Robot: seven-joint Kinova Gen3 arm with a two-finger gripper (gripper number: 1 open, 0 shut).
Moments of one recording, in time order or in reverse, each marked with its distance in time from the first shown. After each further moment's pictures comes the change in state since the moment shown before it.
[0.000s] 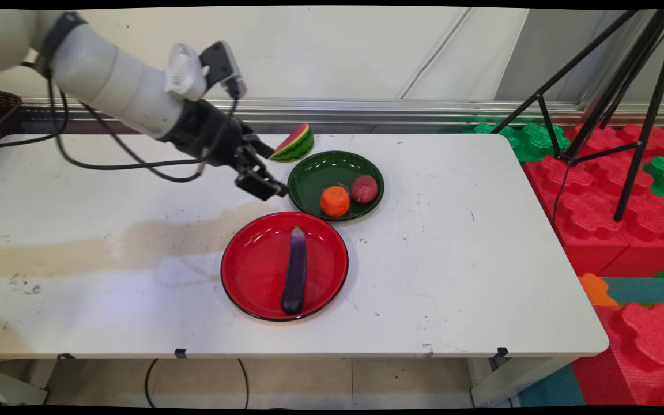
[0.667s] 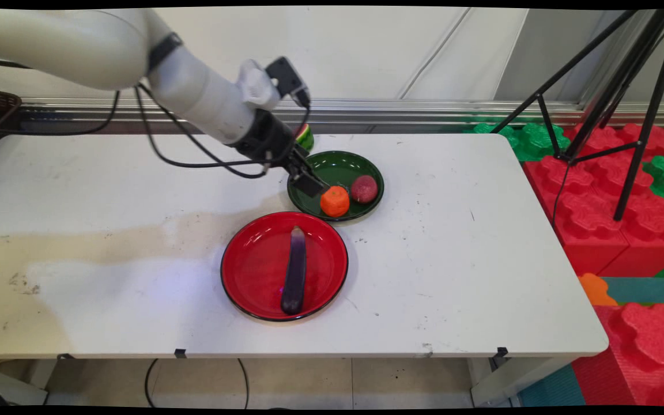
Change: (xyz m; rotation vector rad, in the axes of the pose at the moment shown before) arm 0.040 -0.002 0.080 0.047 -0.040 -0.053
